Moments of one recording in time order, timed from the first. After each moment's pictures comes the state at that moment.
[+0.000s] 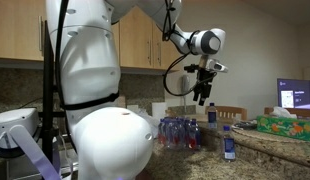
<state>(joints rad) 0.01 -0.19 0.05 -2.04 0.31 1.77 0.63</state>
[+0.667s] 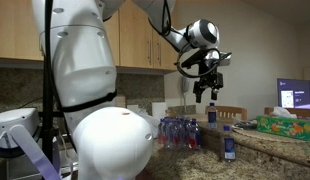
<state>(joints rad) 0.00 -0.26 0.05 -2.03 -0.05 1.48 0.41</state>
